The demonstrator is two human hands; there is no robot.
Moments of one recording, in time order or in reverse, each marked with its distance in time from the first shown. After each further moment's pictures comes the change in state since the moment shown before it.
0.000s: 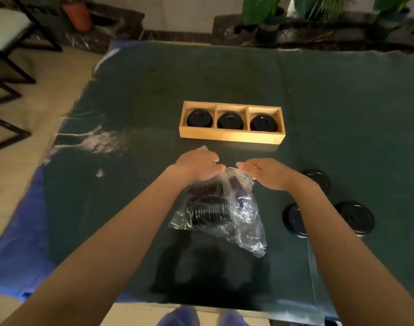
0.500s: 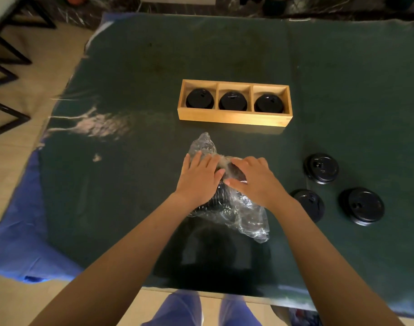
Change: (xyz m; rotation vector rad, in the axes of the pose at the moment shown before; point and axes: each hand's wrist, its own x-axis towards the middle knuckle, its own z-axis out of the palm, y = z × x) left_hand -0.015 -0.008 0.091 0.160 0.240 -0.044; right_hand 0.000 0.011 0.071 -0.186 0.231 -0.091
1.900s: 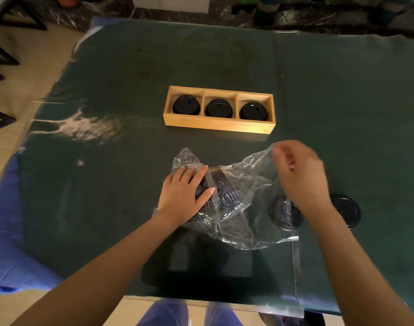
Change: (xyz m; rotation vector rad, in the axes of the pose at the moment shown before) left_hand -0.015 0.000 0.026 0.090 0.176 -0.001; right_hand -0.041 0.044 -0.071 0.231 0.646 0.133
